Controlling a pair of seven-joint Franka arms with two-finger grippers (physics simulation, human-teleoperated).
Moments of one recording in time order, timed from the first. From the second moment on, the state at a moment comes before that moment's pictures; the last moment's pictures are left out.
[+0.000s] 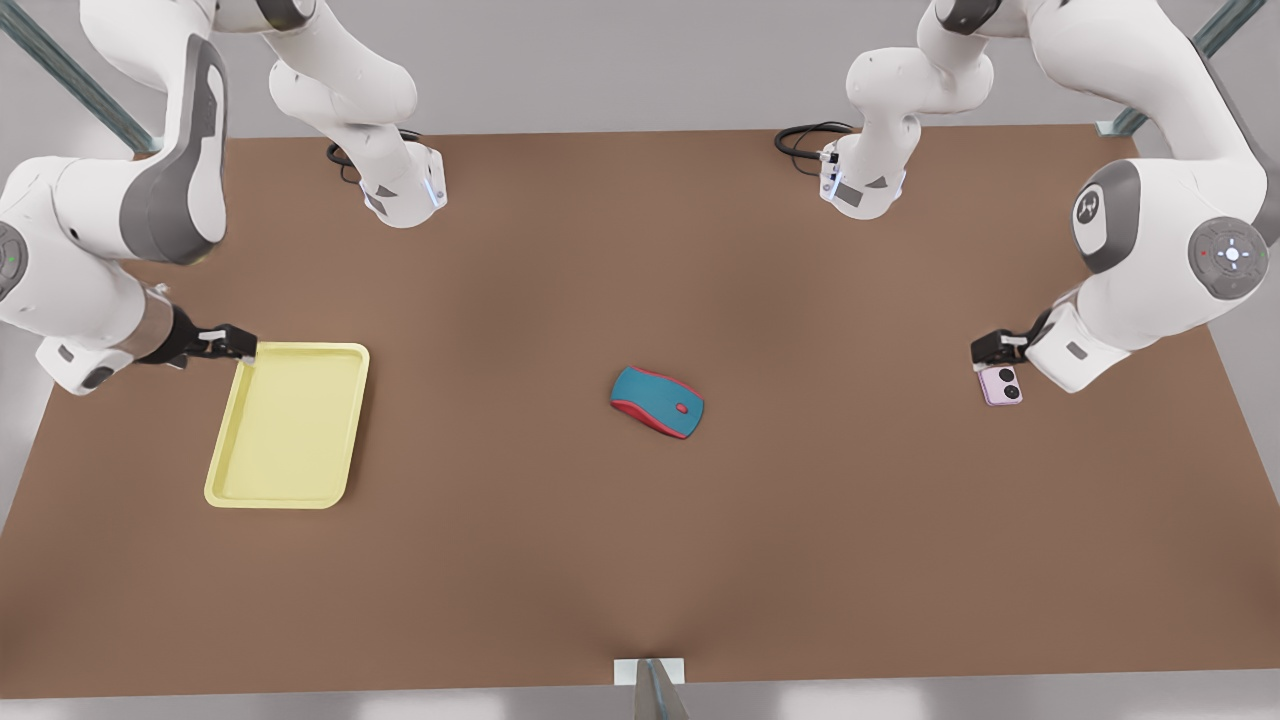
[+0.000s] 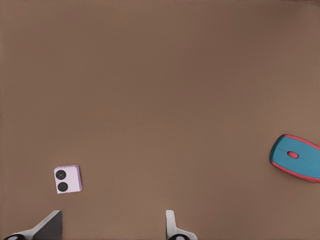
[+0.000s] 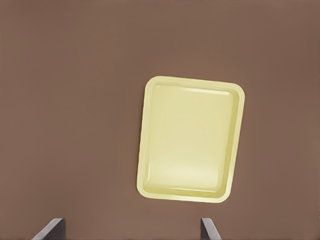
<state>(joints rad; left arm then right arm) -0.04 0.21 0.00 -1.42 -0.01 1.54 0.01 -0.09 0.14 0.04 -1.49 -0.05 1.52 -0.11</state>
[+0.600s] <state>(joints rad) -0.02 0.18 0.35 -2.26 -0.02 2.28 0.20 -0.13 0.16 0.02 -1.38 -0.04 1.51 -0.08</state>
